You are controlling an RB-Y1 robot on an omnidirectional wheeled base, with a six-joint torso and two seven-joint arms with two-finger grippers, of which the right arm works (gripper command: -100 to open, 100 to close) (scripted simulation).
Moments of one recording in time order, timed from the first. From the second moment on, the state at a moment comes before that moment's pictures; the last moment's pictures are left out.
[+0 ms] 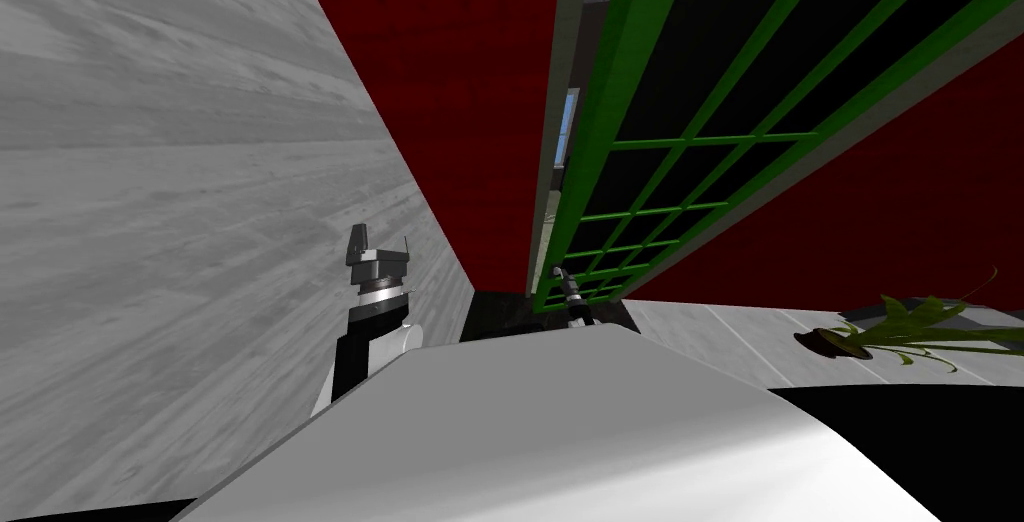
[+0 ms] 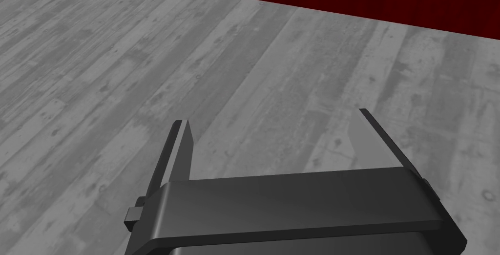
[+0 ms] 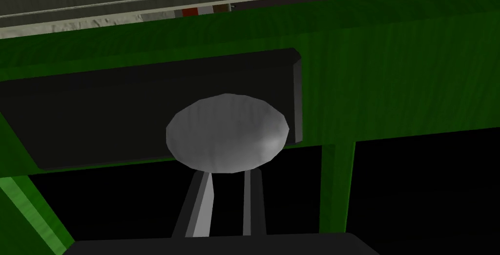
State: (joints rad) arm 0.03 -0.18 0.02 -0.74 -0.10 -0.87 -0.17
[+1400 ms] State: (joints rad) arm 0.05 -0.20 0.08 -0.76 -0.24 -0.86 -0.51
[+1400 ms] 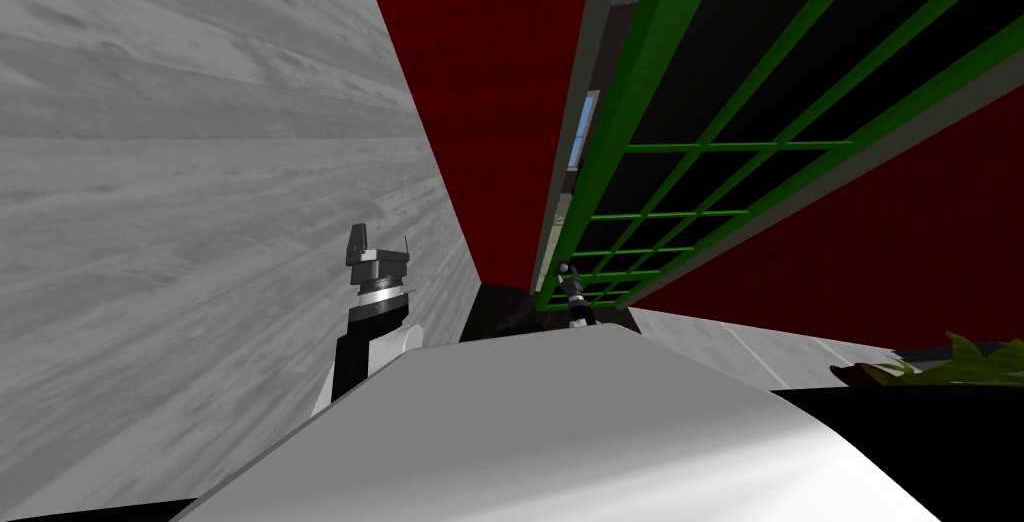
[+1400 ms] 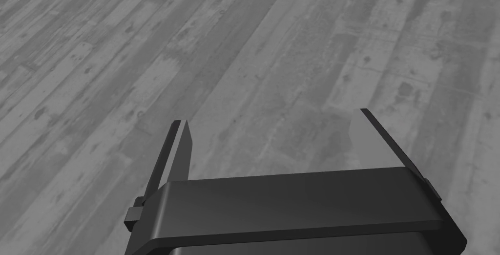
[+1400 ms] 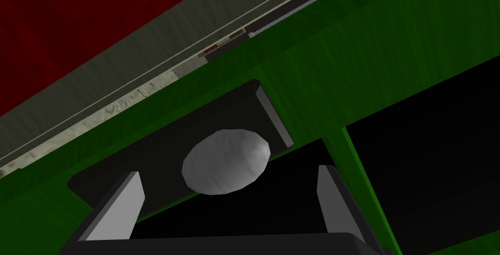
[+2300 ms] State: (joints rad) arm 0.06 -0.22 0.12 -0.79 -0.35 -0.86 -0.74
